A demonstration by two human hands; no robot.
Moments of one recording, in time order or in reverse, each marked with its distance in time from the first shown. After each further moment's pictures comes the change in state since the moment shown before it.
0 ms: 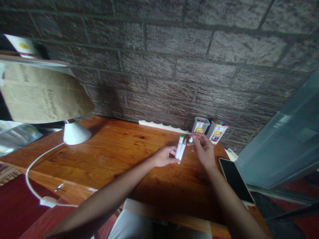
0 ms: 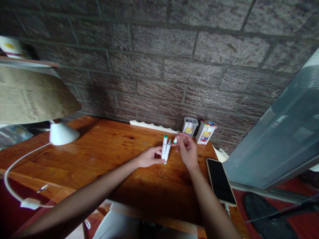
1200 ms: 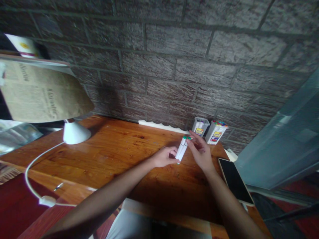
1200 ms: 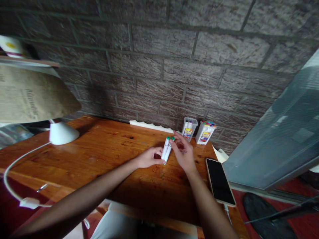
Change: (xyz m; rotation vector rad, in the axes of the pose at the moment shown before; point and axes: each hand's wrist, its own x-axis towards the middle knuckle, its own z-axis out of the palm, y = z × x) left_hand -0.001 -0.002 0.003 0.009 0.000 0.029; right_hand -0.008 0.003 0.004 -0.167 -0.063 -0.231
